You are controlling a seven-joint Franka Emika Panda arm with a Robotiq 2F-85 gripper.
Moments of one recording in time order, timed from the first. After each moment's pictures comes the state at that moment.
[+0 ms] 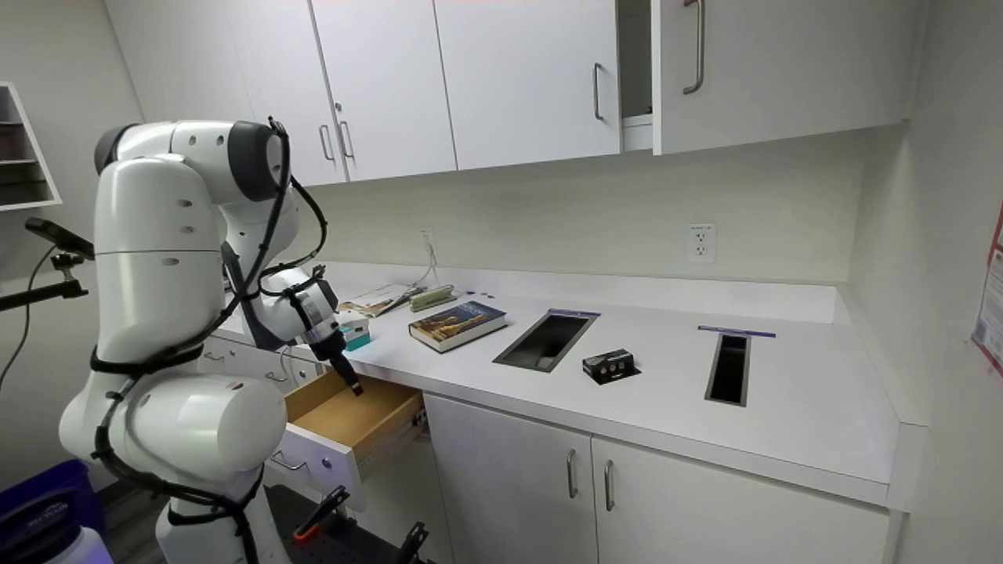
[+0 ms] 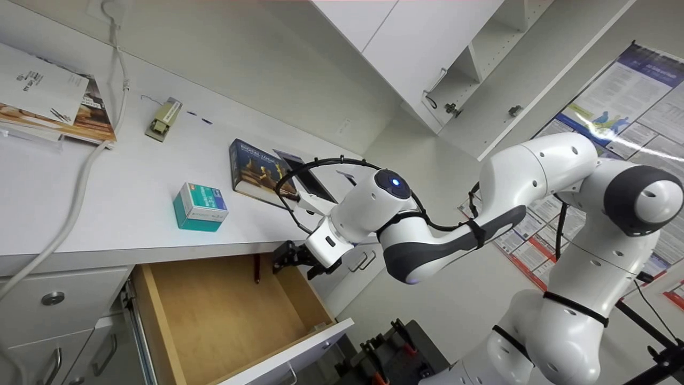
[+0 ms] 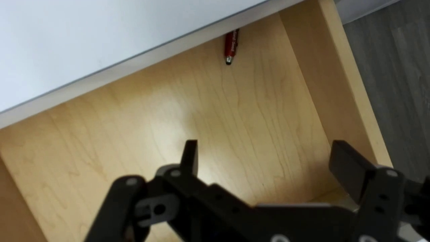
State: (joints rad) arm 0.31 0.26 0.30 -2.37 -0.66 2.60 -1.56
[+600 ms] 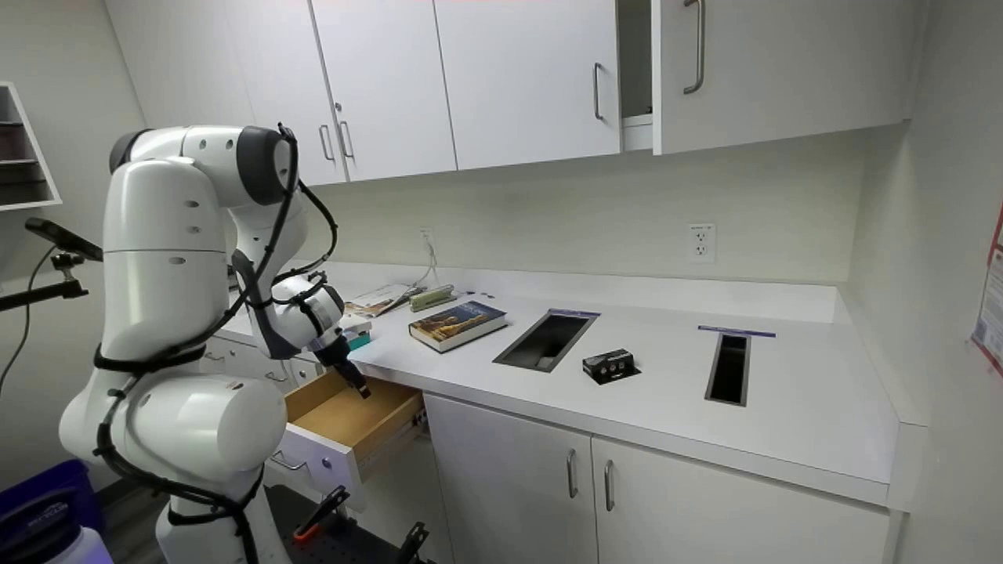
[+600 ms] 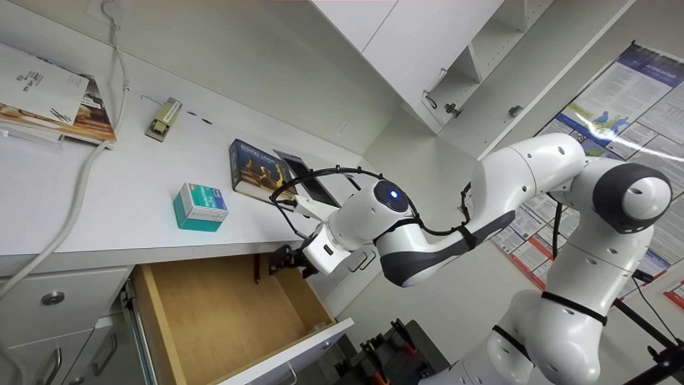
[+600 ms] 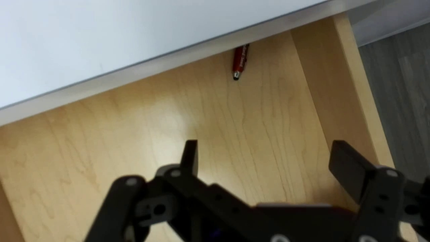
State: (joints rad) arm 0.31 0.30 0.27 -2.37 -0.85 2.66 -1.49
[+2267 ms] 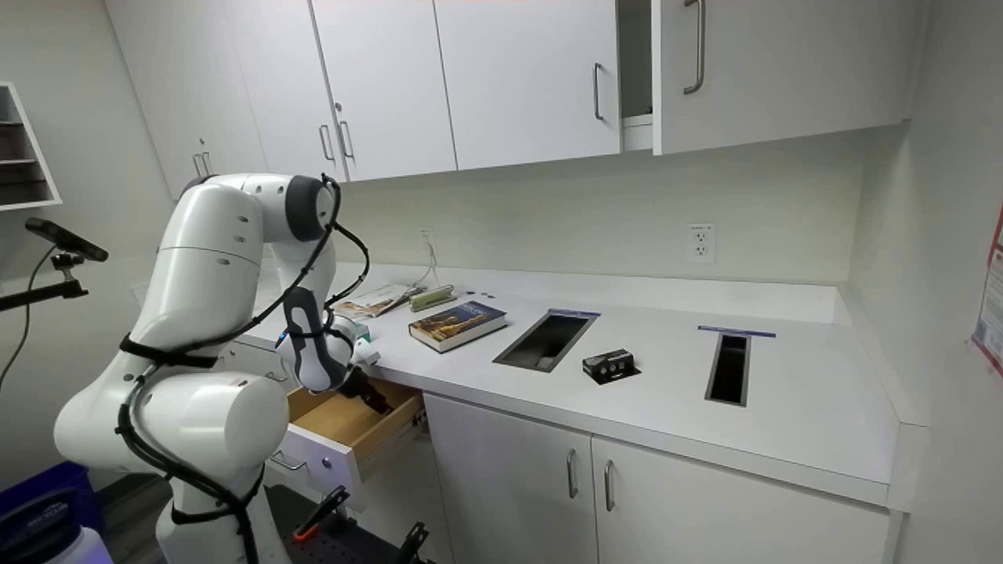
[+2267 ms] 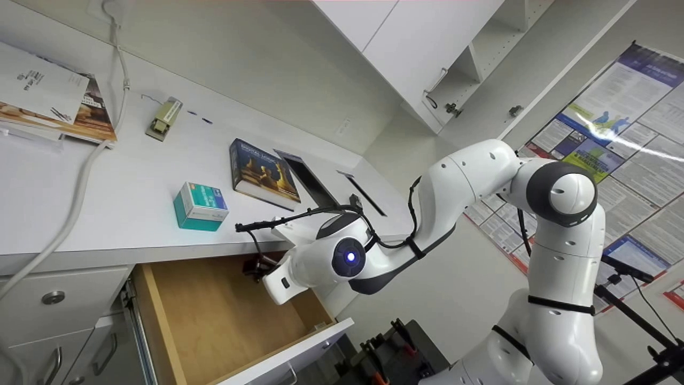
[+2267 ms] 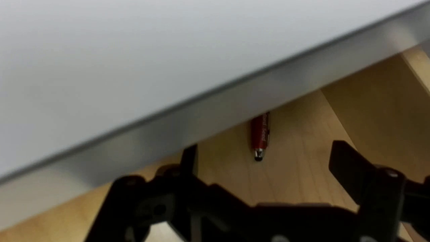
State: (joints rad) arm 0.37 0.61 0.20 -2.17 -1.55 2.53 -0.76
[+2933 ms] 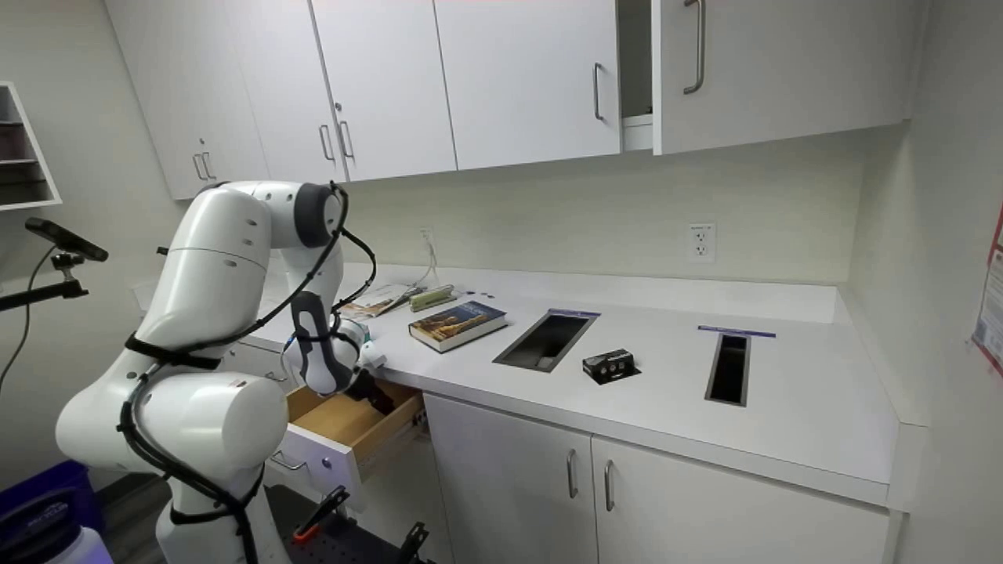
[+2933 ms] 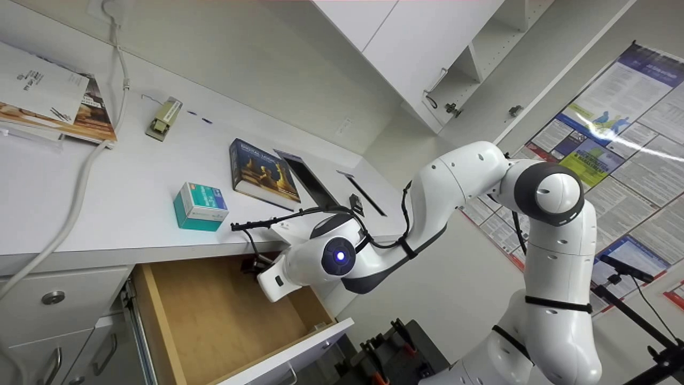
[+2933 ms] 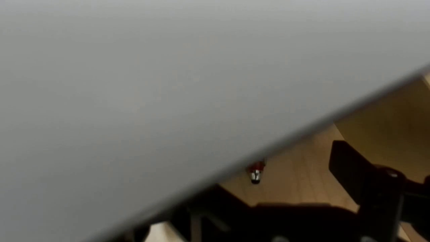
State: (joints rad) arm 0.35 0.66 0.20 -2.13 -1.55 2.51 -0.76
